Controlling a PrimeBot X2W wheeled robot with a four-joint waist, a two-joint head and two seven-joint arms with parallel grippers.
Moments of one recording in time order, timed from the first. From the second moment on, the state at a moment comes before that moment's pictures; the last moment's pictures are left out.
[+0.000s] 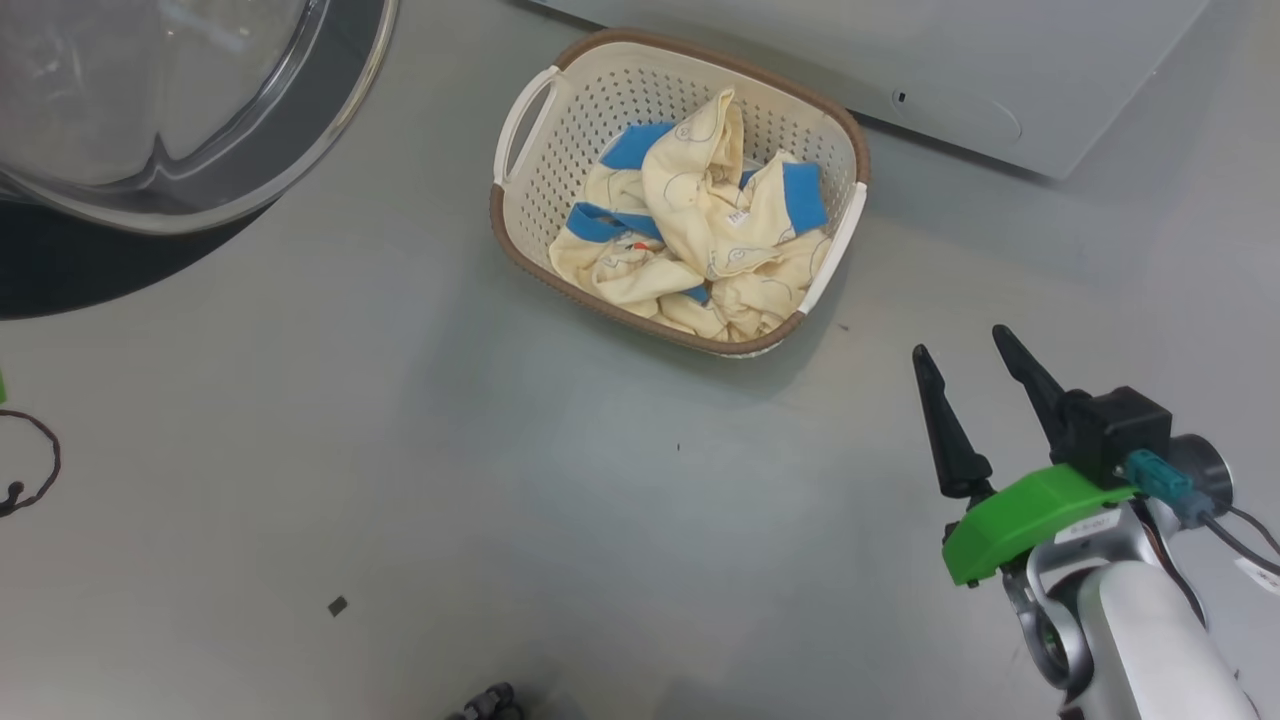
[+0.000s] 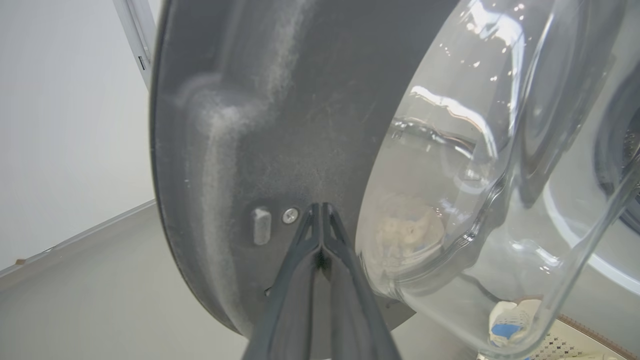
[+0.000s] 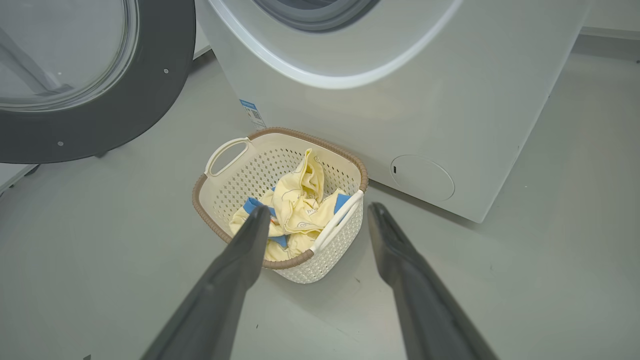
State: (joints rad) left arm -0.70 0.41 0.09 0.77 -0.56 -0.13 -0.25; right arm -0.15 -0.06 0.12 0.08 0.08 0.13 -0.06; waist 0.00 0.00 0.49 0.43
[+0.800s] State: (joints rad) left arm -0.47 0.41 -0.15 0.54 -0.49 -0.13 -0.25; right arm -0.12 -0.06 0.15 0.27 0.26 0.13 -0.23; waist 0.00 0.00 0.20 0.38
